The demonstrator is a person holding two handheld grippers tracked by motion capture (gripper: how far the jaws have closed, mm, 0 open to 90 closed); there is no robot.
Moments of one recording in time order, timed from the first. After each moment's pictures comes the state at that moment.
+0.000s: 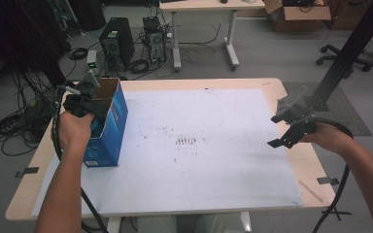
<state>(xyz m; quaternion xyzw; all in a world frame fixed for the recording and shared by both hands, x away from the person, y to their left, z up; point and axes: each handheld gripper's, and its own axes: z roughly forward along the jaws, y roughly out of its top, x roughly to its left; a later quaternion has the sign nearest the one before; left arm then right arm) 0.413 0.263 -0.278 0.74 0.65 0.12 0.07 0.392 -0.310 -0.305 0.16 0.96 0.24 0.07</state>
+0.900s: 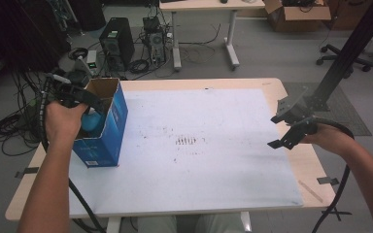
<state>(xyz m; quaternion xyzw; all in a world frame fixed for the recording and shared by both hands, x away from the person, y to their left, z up) 0.401 0.265 -0.229 0.75 0.63 0.14 0.11 0.386 -0.308 -0.301 0.15 0.96 0.24 0.07</state>
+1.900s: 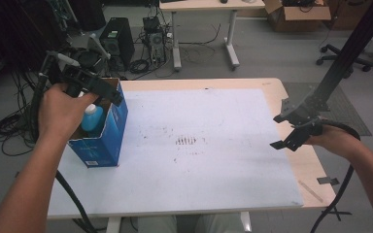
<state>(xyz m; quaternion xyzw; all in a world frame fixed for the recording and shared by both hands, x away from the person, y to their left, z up) 0.361 0.199 -0.156 0.82 0.54 0.13 0.15 0.371 -0.308 -0.285 0.15 0.95 0.25 0.08</state>
